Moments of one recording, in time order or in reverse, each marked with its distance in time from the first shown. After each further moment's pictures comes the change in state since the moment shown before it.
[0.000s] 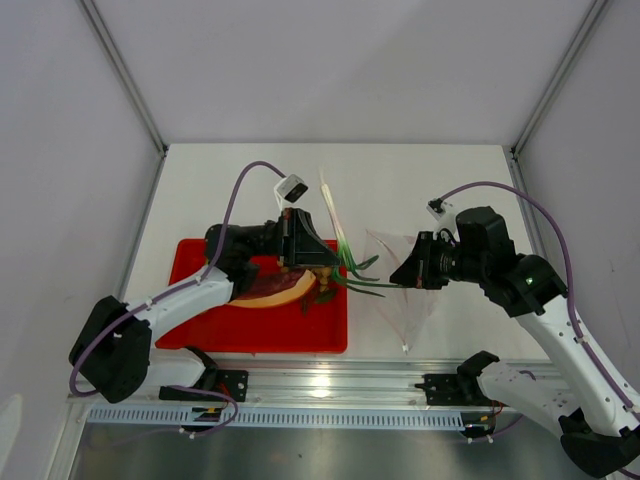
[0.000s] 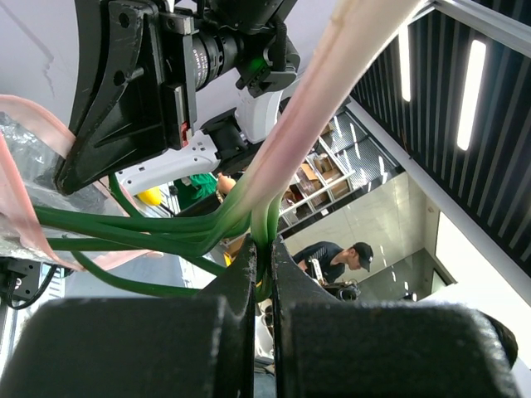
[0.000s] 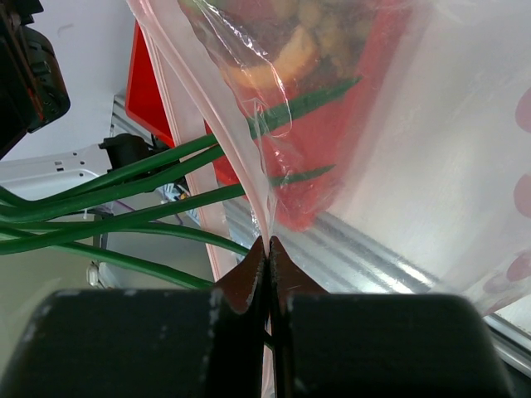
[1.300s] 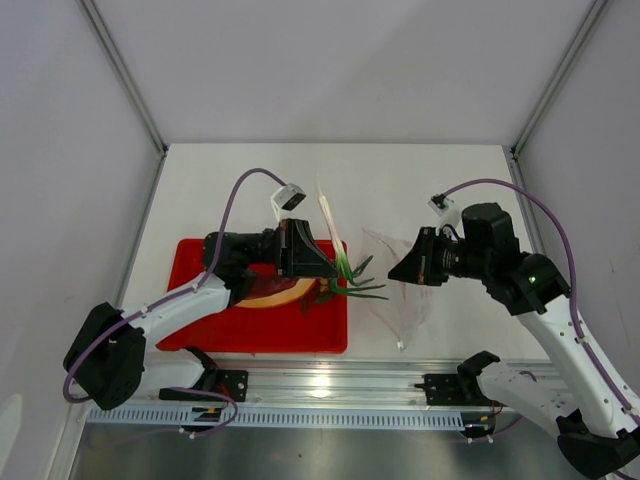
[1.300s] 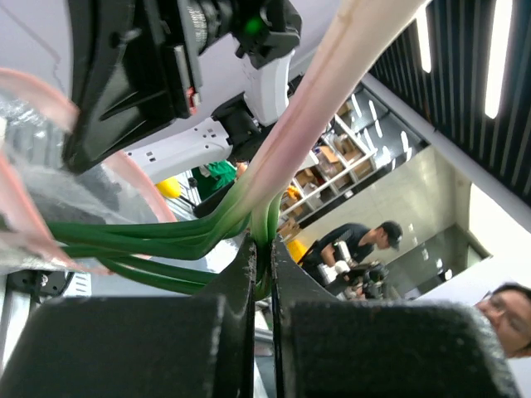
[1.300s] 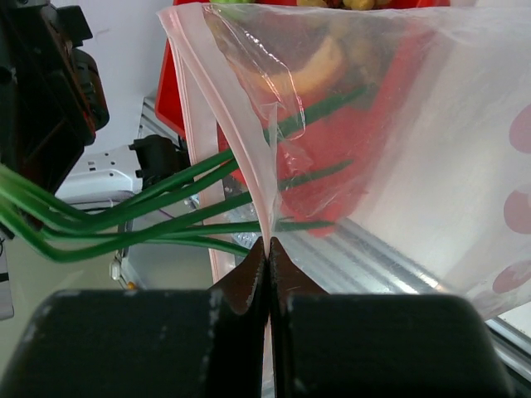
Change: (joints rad) left arm -0.019 -0.046 -0.050 0.002 0.015 0.093; right arm -0.037 0.002 0.013 0.029 -0.085 0.011
